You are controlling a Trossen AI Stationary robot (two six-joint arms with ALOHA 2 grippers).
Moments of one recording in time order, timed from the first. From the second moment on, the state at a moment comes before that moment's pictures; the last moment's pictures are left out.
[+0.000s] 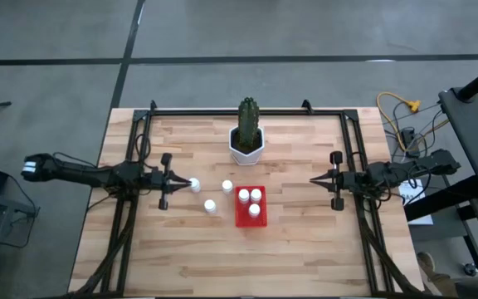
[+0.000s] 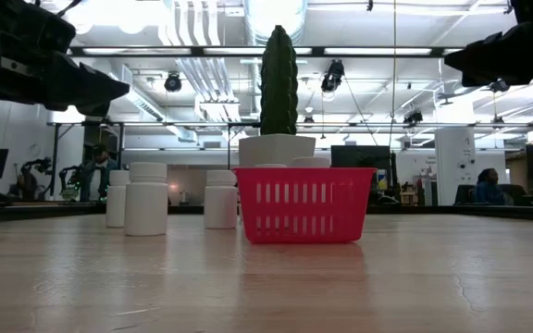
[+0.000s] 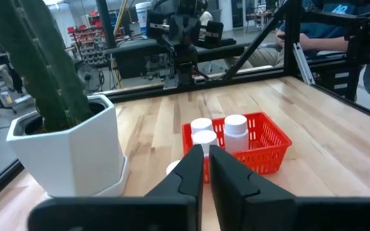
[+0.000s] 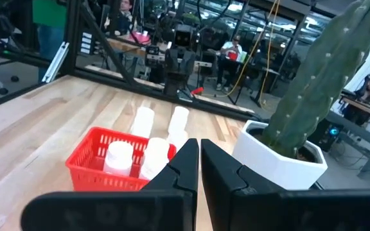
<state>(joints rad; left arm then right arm) -0.09 0.43 0.03 0.31 -0.07 0.13 0.27 0.17 0.11 0.03 0.29 -0.24</state>
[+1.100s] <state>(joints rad) -0.09 1.21 0.73 -0.17 0.03 0.08 0.27 0.17 0.11 -0.06 0.29 -0.16</state>
